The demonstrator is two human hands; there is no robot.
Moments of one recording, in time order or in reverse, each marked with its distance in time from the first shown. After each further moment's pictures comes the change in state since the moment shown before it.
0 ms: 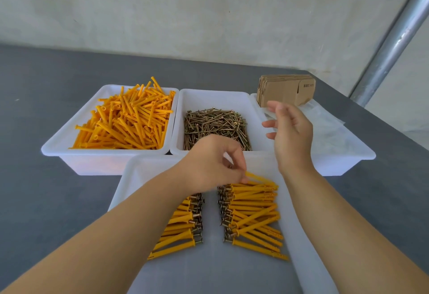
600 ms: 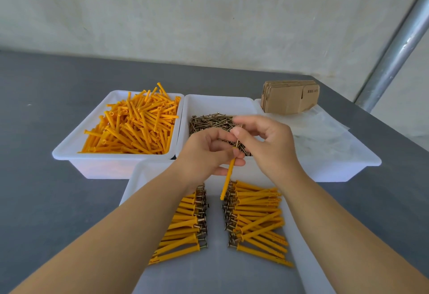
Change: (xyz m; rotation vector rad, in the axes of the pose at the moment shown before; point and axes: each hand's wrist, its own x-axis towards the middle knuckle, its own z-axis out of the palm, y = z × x) left_hand 0.004 -0.012 -0.010 -0.500 0.155 -0.141; right_hand -0.019 -0.015 0.017 -0.108 -0.413 -0.193
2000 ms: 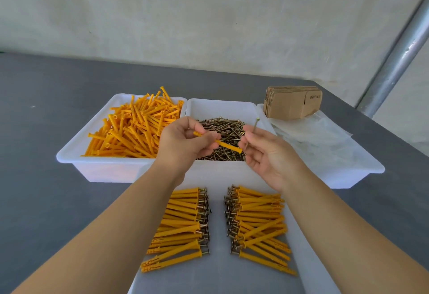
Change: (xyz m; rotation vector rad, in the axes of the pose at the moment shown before) left_hand 0.006 0.006 -0.030 -0.130 0.334 0.129; right_hand 0.008 0.011 -0.003 0.714 -0.078 0.691
